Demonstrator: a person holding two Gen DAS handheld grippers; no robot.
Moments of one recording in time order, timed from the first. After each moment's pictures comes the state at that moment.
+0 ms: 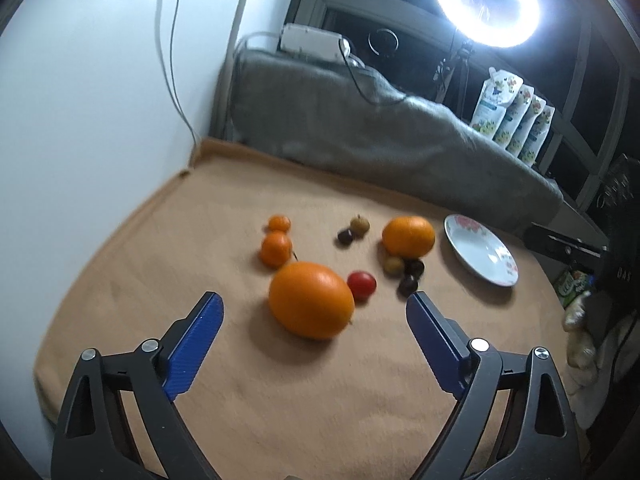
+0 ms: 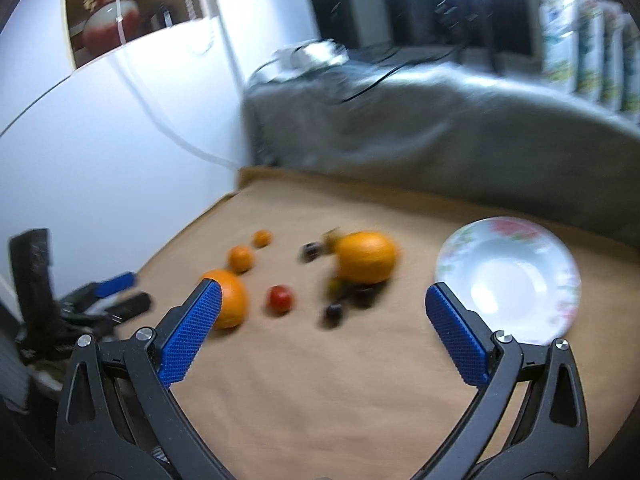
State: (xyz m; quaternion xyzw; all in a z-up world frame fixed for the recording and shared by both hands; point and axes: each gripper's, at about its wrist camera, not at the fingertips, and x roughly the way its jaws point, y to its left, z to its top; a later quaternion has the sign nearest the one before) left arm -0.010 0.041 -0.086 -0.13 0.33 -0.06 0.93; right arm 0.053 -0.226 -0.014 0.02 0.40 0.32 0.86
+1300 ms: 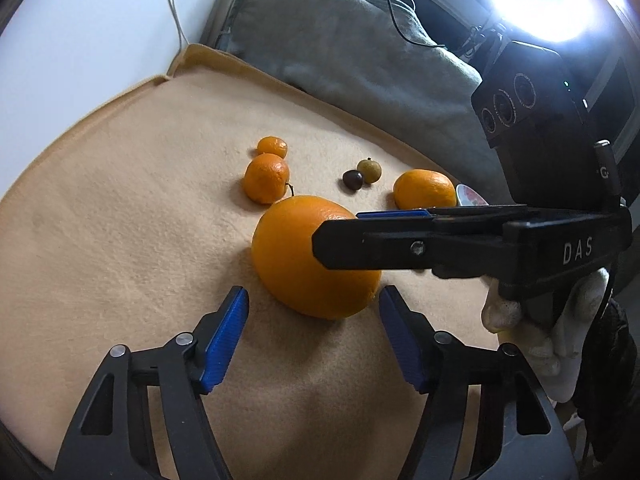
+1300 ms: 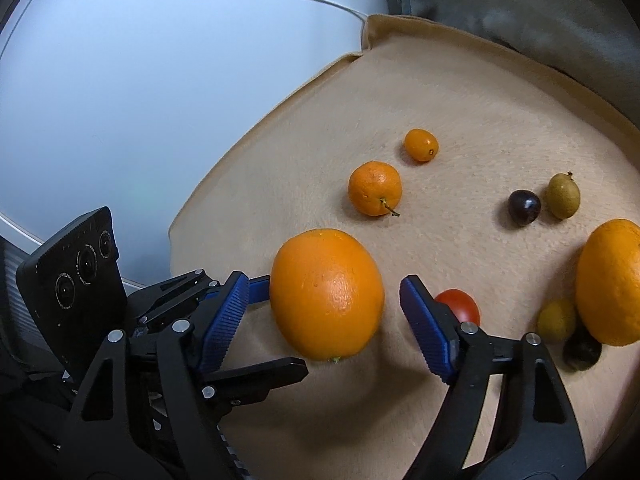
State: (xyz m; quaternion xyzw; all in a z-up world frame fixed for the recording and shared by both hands) left arm 0.033 0.050 -0.148 -0.20 0.41 -0.11 0.88; right arm 0.116 -0.066 -0.118 -0.03 0.57 0.49 0.66
